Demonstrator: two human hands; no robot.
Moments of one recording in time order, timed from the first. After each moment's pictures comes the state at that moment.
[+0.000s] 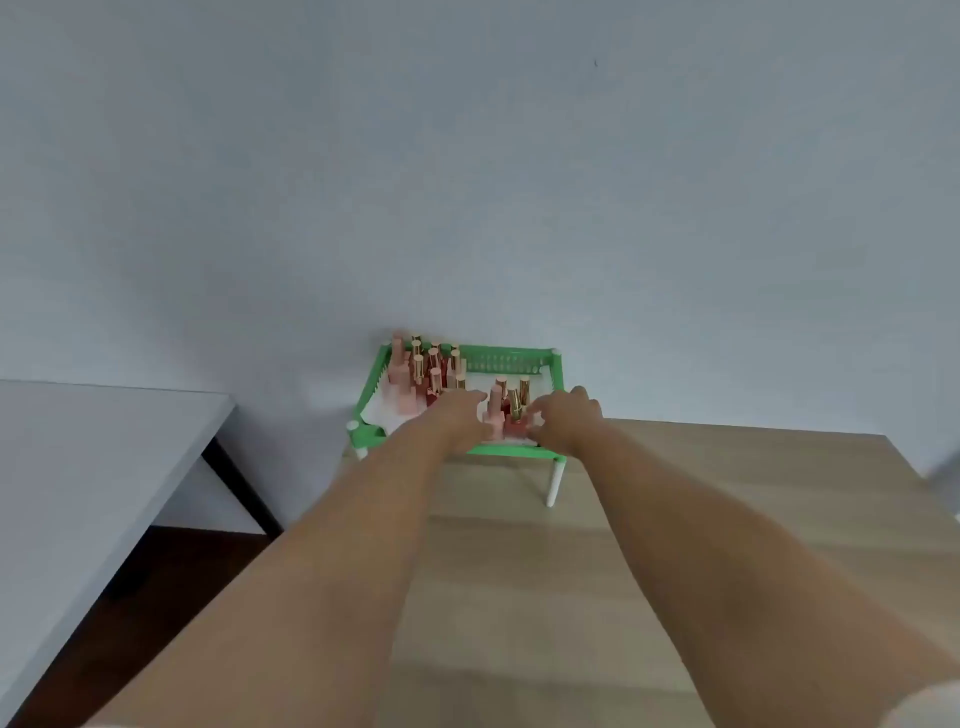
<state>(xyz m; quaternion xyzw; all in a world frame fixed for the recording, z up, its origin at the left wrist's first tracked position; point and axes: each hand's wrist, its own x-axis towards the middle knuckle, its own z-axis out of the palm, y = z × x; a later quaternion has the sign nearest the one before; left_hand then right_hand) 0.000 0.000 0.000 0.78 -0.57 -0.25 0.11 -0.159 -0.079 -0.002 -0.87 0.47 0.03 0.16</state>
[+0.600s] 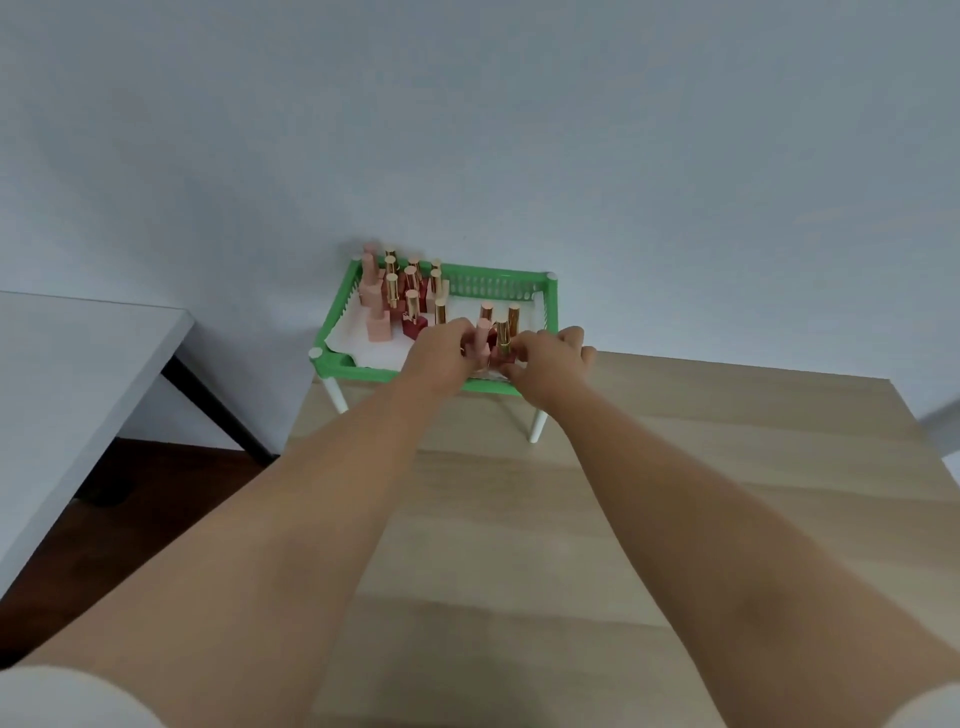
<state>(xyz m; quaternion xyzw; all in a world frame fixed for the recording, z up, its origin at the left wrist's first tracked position) -0.008 -0.011 -0.041 0.75 -0.53 -0.19 0.34 -0.150 -0.083 -0.042 -0.85 0.50 -0.07 0.14</state>
